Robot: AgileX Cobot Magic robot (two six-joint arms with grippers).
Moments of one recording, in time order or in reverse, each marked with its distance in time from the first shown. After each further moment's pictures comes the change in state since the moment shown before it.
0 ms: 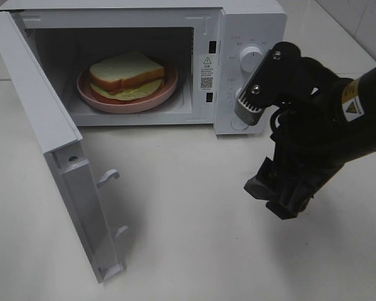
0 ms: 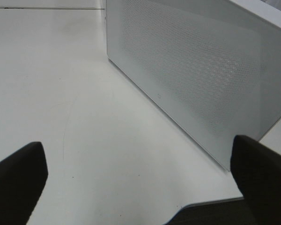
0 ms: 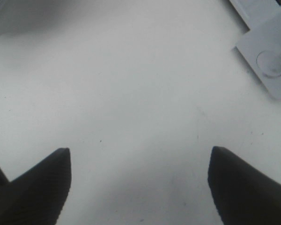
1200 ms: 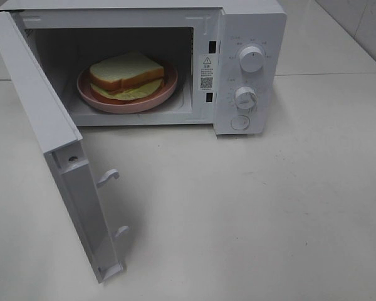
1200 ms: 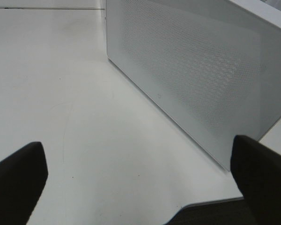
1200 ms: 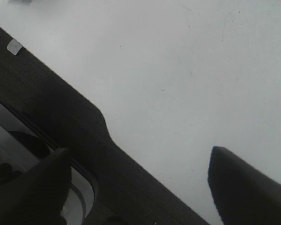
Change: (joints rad) left arm 0.000 0.000 0.000 0.000 0.000 0.000; right arm -0.009 -0.682 0.005 0.031 0.684 0.252
